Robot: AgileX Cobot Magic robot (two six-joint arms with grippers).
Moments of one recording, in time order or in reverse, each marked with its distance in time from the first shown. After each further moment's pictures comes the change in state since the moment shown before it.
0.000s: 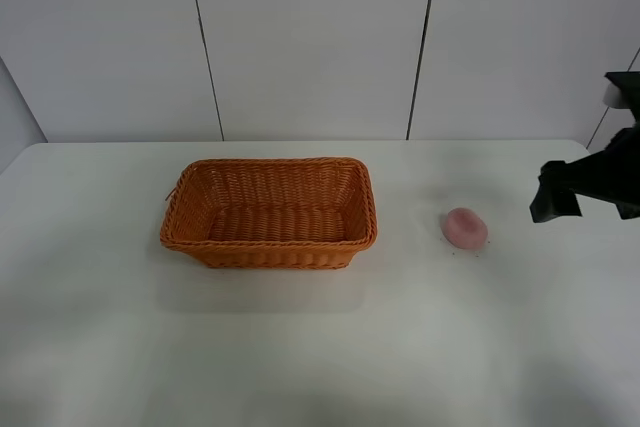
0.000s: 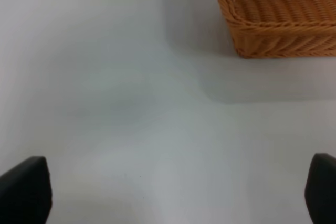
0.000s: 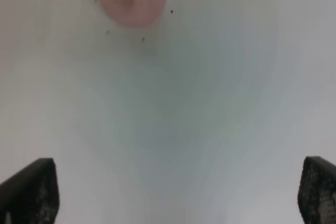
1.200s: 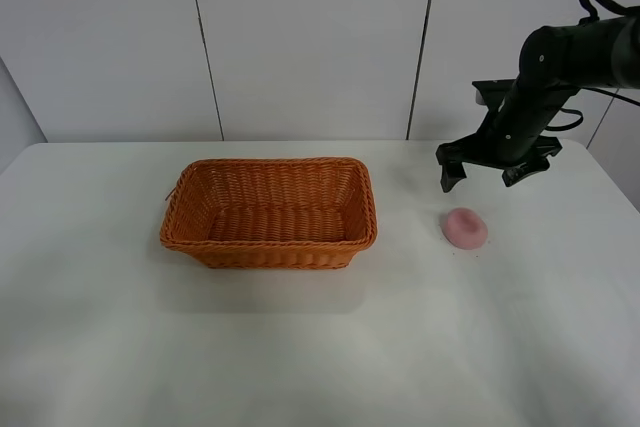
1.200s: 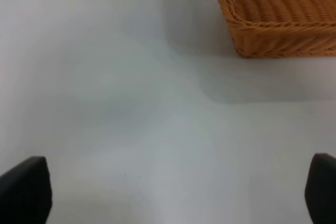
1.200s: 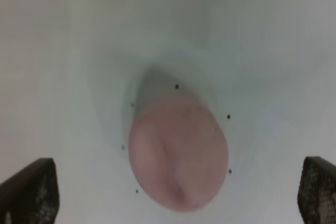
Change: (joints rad) left arm 0.000 0.000 0.000 0.000 0.000 0.000; right arm 0.102 0.569 -0.461 -0.006 -0.030 0.022
